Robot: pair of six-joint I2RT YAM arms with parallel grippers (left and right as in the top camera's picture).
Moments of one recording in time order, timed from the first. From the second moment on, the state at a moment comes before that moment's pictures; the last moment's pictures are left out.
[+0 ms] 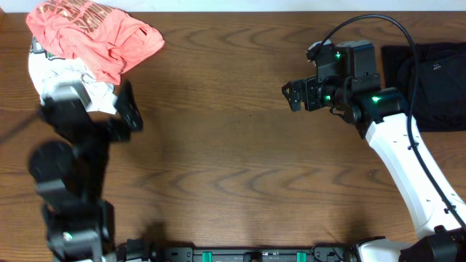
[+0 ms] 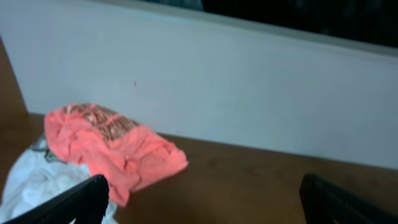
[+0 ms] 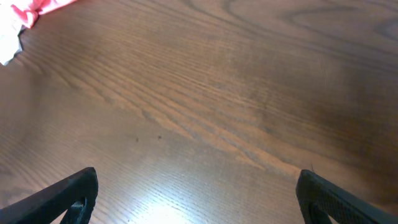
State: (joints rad) left arm 0.16 0.71 0.85 -0.26 0.17 -0.17; right arm 0.24 1.49 1.25 -0.60 -0.25 0.04
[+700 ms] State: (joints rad) left arm 0.10 0.20 0.05 0.32 0.17 -0.17; right arm 0.24 1.49 1.25 -0.60 -0.25 0.04
